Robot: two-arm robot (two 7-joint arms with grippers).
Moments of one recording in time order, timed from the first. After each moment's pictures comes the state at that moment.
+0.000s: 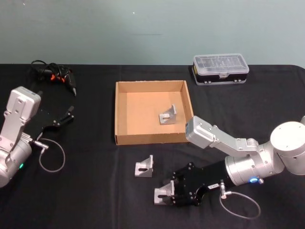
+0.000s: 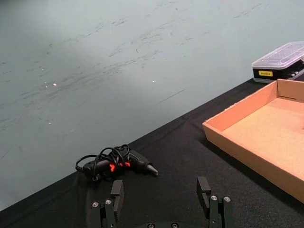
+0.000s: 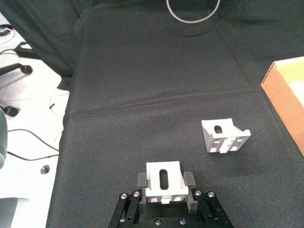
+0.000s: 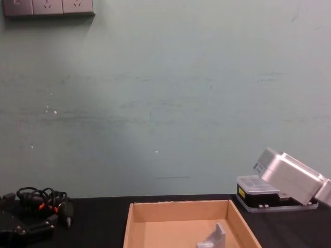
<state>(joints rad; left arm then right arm) -0.20 0.60 0.45 -1.41 -0.25 -0.12 0.03 0.60 0.67 -0.90 -1.44 0.35 0.26 0.95</state>
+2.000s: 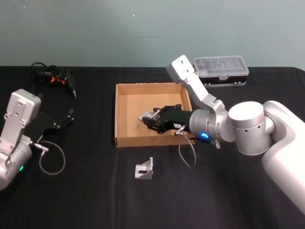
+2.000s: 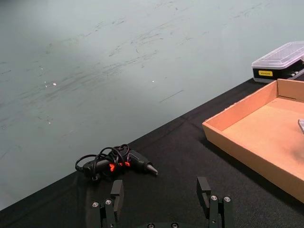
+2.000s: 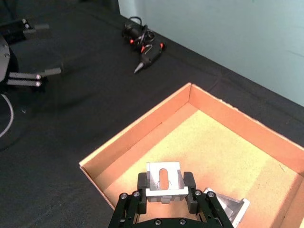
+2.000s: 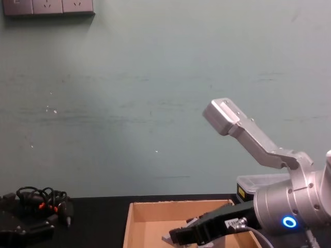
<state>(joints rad) -0.20 0.60 0.45 -1.41 -0.25 -0.12 0.03 0.60 0.29 -0.64 -1.21 0.30 0.42 0.42</state>
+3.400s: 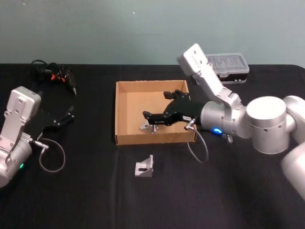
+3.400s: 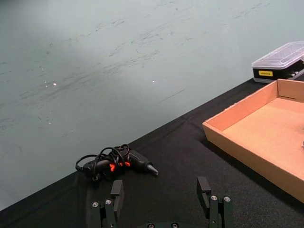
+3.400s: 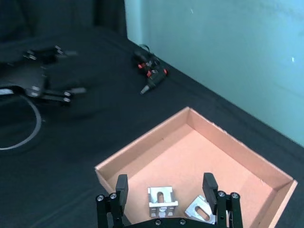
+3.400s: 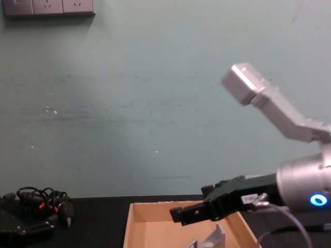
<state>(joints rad) -0.20 0.60 0.45 -1.41 -0.25 -0.12 0.03 0.50 0.36 -0.54 -1.43 0.24 0.41 0.48</state>
